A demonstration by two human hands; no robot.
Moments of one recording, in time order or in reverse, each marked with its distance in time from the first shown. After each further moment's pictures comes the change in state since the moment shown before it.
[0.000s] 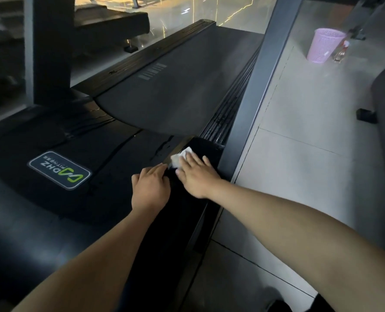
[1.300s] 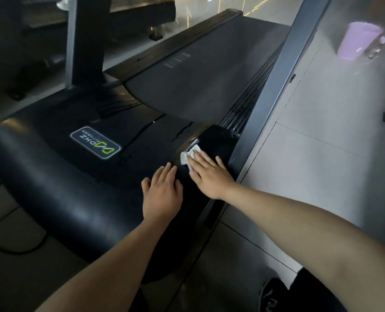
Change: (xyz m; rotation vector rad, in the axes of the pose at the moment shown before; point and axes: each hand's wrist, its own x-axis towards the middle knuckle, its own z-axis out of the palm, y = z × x) left_hand -0.096 -0.007 -0.019 0.079 -0.018 -0.098; right_hand -0.051 -0.016 0.029 0.062 0.049 -0.120
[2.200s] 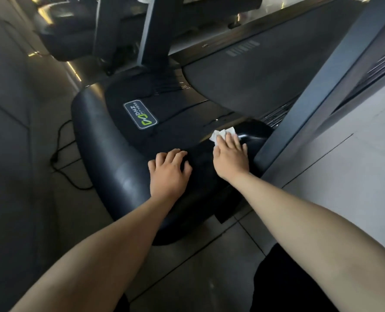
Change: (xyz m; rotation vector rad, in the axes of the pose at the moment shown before) left_hand -0.018 0.017 0.013 0.177 0.238 -0.276; right_hand 0.036 0.018 0.011 0.054 0.184 -0.067
